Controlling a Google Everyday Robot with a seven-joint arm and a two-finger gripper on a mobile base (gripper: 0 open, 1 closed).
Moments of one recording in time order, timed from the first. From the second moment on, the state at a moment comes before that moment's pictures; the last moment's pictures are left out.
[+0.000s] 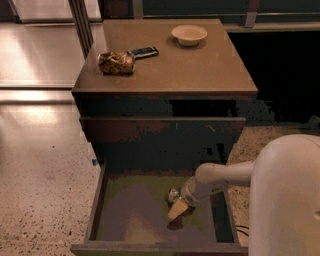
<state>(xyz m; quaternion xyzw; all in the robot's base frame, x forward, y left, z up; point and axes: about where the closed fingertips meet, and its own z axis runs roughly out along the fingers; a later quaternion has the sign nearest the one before) 0.533 -0.083 0.385 -0.46 0.86 0.15 0.16</state>
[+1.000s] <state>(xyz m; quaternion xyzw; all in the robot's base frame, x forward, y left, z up) 0.533 -0.083 0.385 -0.46 0.86 0.15 0.16</state>
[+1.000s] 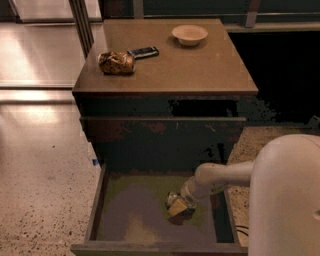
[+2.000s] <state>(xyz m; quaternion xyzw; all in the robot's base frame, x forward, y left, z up) 0.532 -0.084 0.380 -0.46 0.86 0.15 0.16</state>
